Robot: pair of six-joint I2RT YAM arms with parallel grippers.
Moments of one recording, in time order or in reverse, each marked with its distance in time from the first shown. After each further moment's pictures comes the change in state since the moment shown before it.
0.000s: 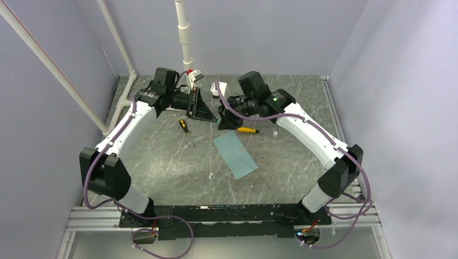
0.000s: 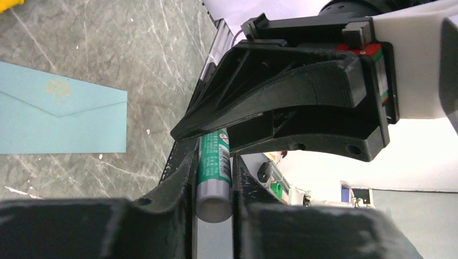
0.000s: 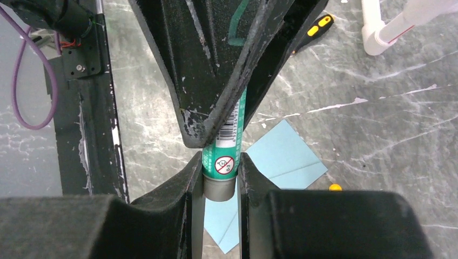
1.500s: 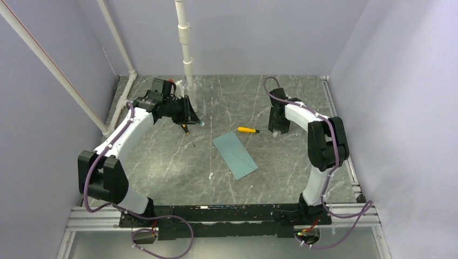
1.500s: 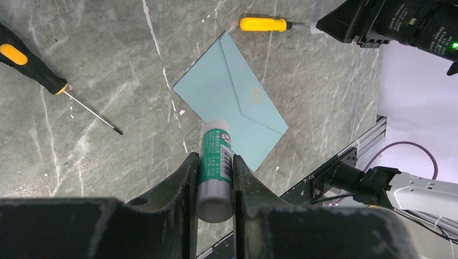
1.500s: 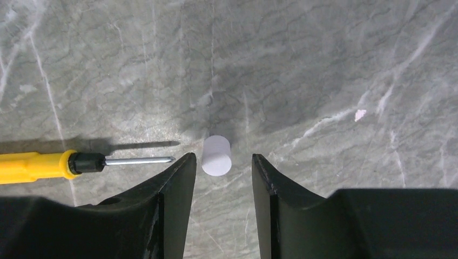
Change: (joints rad) left arm 0.045 -0.043 -0.143 -0.058 -0.715 -0.015; right arm -0.456 0.268 -0.367 0.146 0.829 0.807
